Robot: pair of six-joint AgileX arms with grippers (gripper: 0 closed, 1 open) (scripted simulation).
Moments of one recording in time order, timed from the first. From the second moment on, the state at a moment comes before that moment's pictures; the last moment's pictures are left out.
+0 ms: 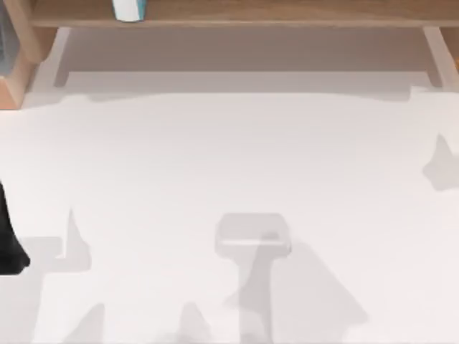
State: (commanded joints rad) left arm 0.00 0.00 0.00 0.00 0.00 0.00; right arm -0.17 0.82 0.47 0.42 -0.15 -0.60
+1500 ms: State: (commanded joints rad) left arm -0.06 0.30 0.21 0.16 -0.07 0.01; right arm 0.00 0.00 0.00 0.00 0.00 0.00
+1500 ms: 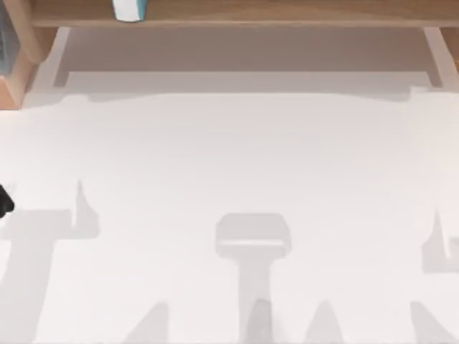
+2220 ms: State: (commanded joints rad) left arm -0.28 1.61 0.91 0.69 -0.24 0.01; right arm 0.00 0.00 0.00 0.00 0.00 0.00
